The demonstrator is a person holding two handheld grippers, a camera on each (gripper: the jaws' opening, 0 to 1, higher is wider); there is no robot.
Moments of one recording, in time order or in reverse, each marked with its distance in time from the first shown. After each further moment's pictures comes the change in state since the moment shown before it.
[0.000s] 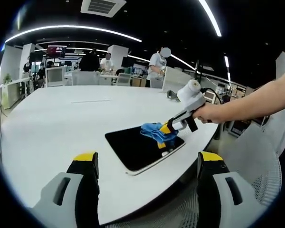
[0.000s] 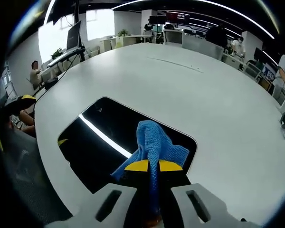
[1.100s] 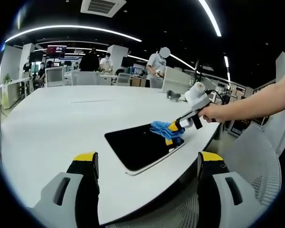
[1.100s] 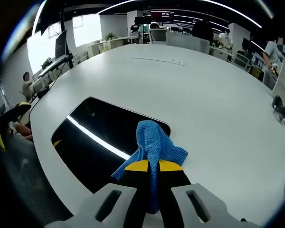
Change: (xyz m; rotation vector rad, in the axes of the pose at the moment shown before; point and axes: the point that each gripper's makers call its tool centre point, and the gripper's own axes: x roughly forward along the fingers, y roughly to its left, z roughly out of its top) left arm 0.000 0.000 0.000 -0.001 0.002 -0.003; right arm -0.015 -0.031 -0.020 0.097 0.000 -0.047
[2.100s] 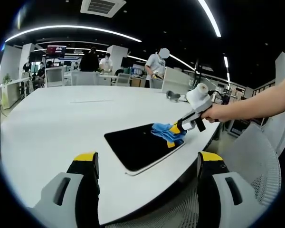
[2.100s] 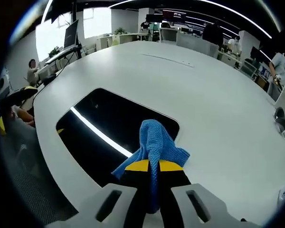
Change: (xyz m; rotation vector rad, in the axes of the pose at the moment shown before) left arm -0.001 0.000 0.000 0.000 -0.003 -0.001; right arm -0.009 0.015 -0.010 -0.108 0.015 0.024
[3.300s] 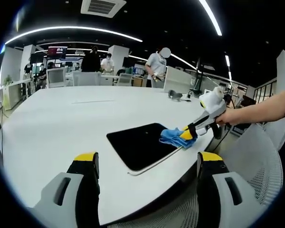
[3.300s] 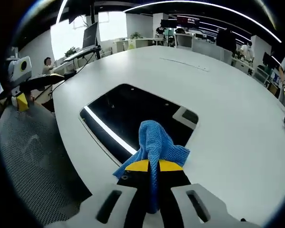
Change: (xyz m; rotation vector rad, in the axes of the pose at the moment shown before) left arm 0.000 0.003 0.000 0.010 0.005 0.021; right arm -0.020 0.031 -0.018 -0.062 -0.055 0.130
